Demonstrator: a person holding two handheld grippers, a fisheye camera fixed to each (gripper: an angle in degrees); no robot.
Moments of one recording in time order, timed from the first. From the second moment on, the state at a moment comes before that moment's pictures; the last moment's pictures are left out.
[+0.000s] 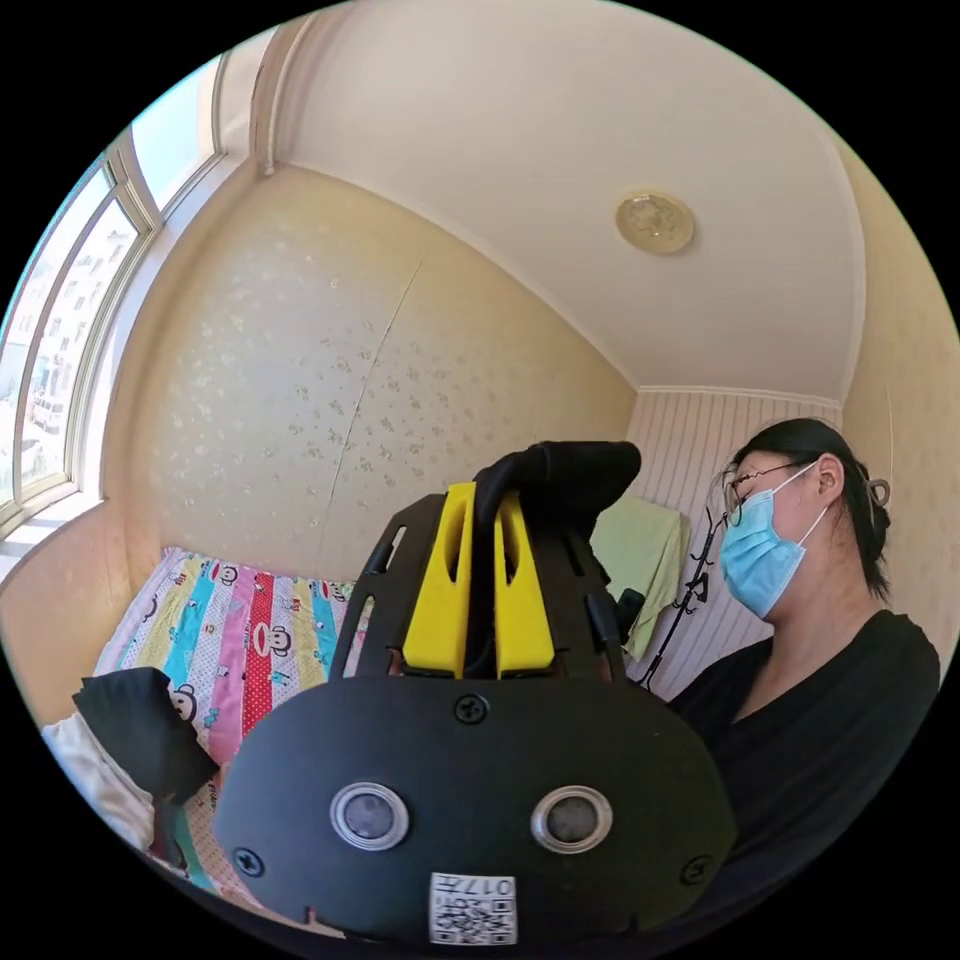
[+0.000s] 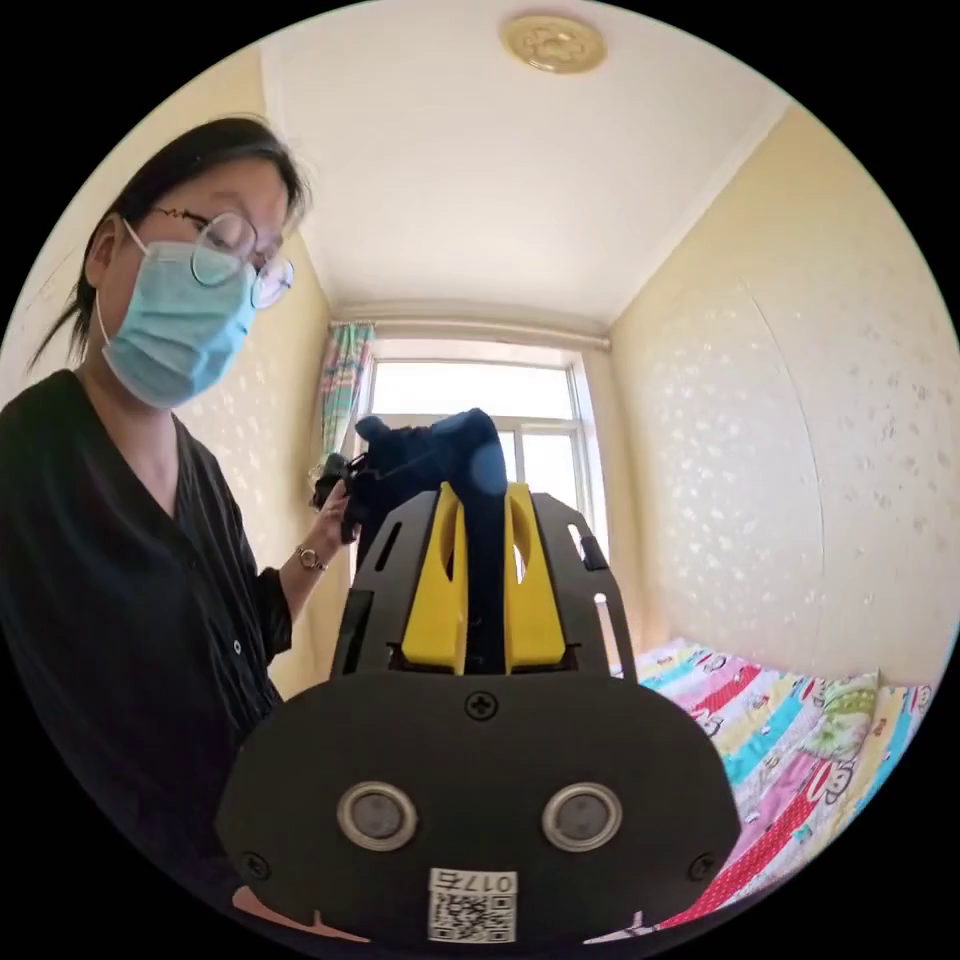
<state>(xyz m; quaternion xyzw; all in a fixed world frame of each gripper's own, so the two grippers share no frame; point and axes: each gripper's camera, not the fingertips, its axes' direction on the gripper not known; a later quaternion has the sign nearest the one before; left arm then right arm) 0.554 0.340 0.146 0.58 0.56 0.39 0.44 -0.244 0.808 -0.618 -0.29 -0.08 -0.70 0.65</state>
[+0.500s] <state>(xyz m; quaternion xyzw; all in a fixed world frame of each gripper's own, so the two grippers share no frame) 0.681 0.161 -0.177 0.54 0.46 0.39 0.59 -0.330 0.766 -0.307 -0.14 0.31 -0.73 0.59</state>
